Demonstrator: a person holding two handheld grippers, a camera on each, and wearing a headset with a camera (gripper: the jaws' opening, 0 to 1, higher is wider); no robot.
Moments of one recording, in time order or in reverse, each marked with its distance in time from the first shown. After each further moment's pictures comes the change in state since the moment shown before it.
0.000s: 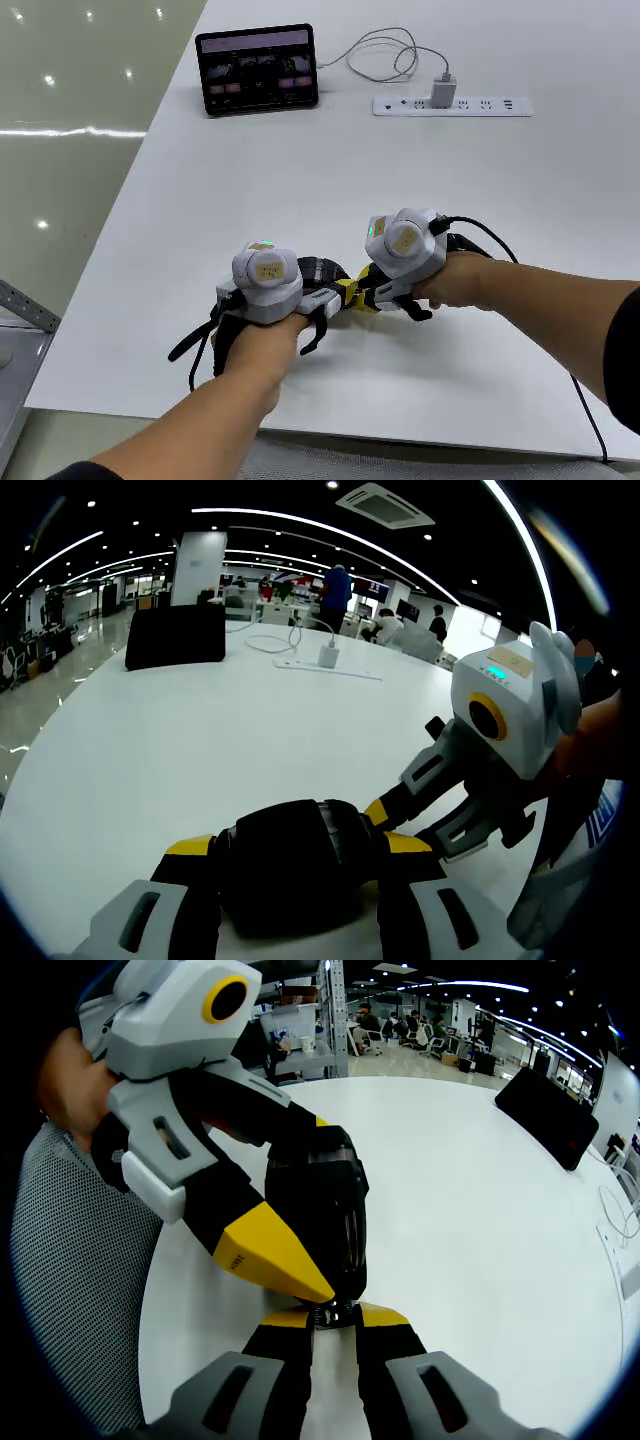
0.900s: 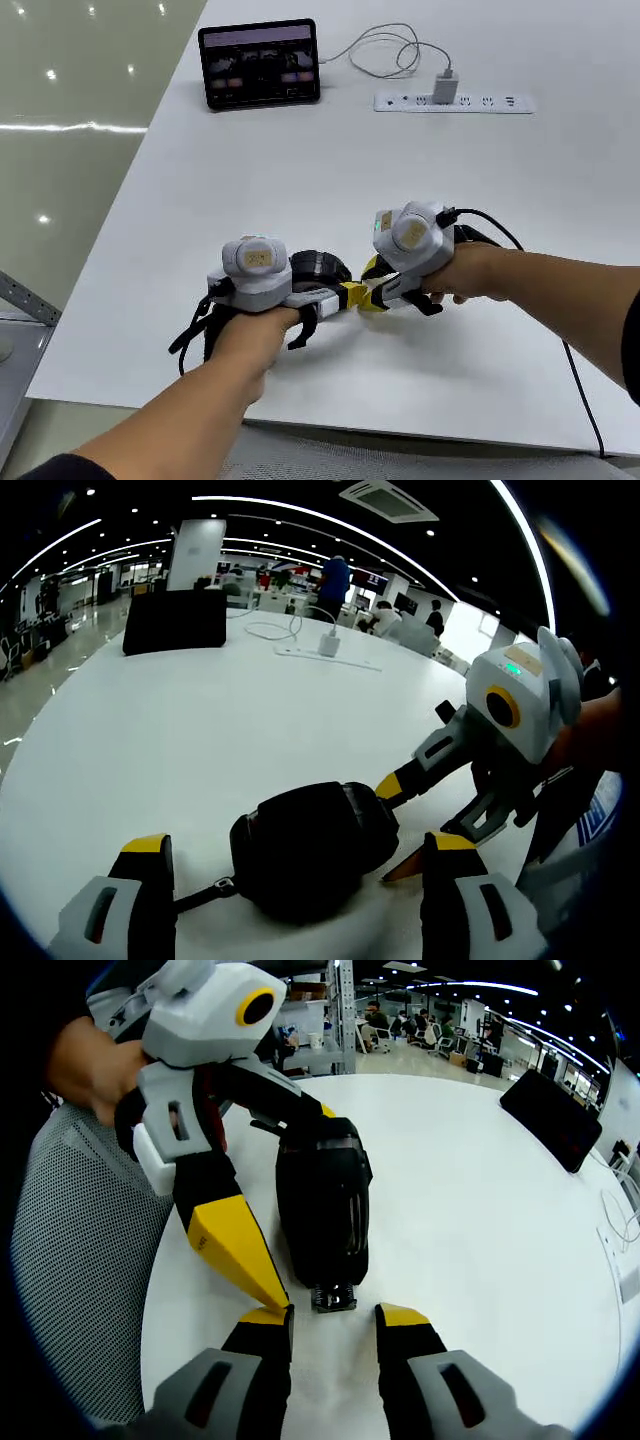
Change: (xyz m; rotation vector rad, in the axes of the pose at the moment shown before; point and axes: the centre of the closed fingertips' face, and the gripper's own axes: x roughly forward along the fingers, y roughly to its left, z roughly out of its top) left arm 0.001 0.007 -0.008 -0.016 0.047 -0.050; right arm -0.009 0.002 -0.008 -0.015 0.012 0.027
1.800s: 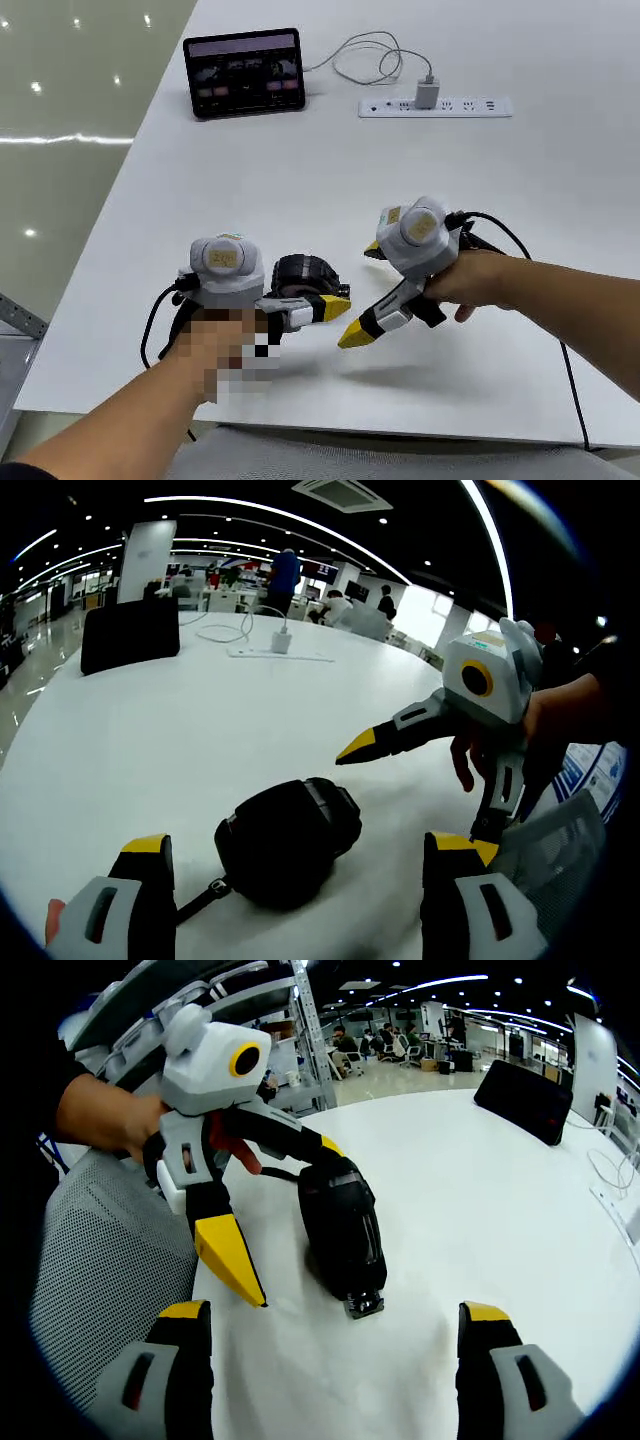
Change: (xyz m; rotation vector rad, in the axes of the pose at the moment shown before) left arm -0.016 -0.016 0.003 0.125 0.030 -0.182; right arm -0.026 0.017 0.013 0.203 -0.154 0.003
